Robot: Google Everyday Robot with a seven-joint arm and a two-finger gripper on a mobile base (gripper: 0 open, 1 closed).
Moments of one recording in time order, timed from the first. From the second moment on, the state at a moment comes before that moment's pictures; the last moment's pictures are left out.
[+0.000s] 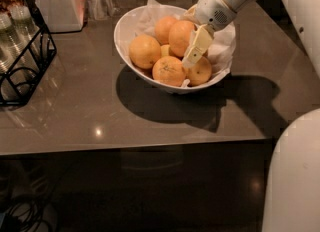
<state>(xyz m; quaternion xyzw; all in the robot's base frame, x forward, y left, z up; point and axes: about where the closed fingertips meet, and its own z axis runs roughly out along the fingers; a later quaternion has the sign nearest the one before) 0.644 -0.074 0.921 -0.66 0.67 0.20 0.27</state>
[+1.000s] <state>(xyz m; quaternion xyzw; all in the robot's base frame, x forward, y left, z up) 0.644 -0.074 0.920 -0.66 0.67 0.20 0.27</state>
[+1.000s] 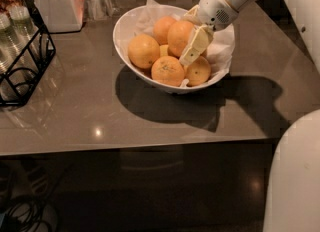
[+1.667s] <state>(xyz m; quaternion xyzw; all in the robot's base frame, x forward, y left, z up) 0.644 -0.074 0.920 -0.66 0.67 0.20 0.27</state>
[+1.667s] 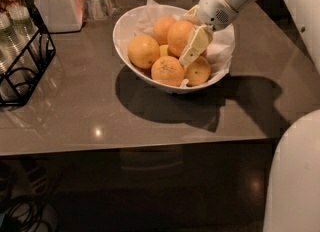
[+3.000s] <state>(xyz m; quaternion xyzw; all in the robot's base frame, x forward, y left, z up) 0.641 -0.074 0.934 -0.66 0.66 0.20 0.29</state>
